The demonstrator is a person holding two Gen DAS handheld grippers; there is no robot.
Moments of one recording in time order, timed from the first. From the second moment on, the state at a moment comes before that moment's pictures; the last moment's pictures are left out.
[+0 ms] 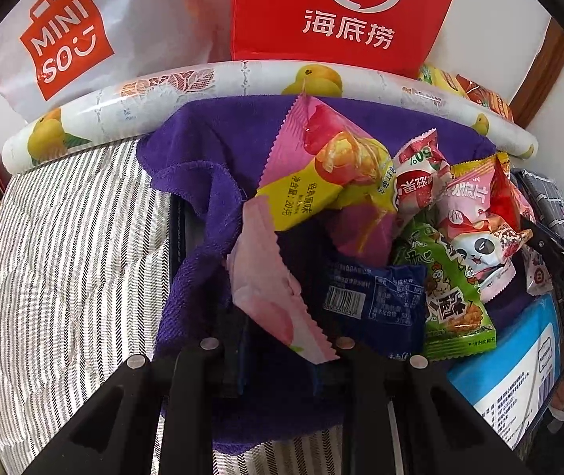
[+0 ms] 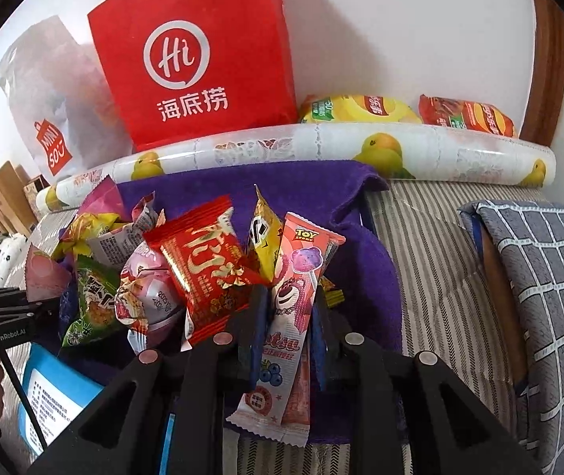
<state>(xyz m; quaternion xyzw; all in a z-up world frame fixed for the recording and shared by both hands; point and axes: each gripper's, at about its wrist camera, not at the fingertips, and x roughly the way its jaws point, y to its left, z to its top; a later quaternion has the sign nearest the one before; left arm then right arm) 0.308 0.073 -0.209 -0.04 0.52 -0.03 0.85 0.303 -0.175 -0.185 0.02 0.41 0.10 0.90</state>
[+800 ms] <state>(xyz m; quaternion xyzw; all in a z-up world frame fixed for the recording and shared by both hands) 0.292 0.067 -0.185 -0.02 0.53 -0.04 0.85 0.281 -0.165 -0.154 0.01 0.35 0.13 0.93</state>
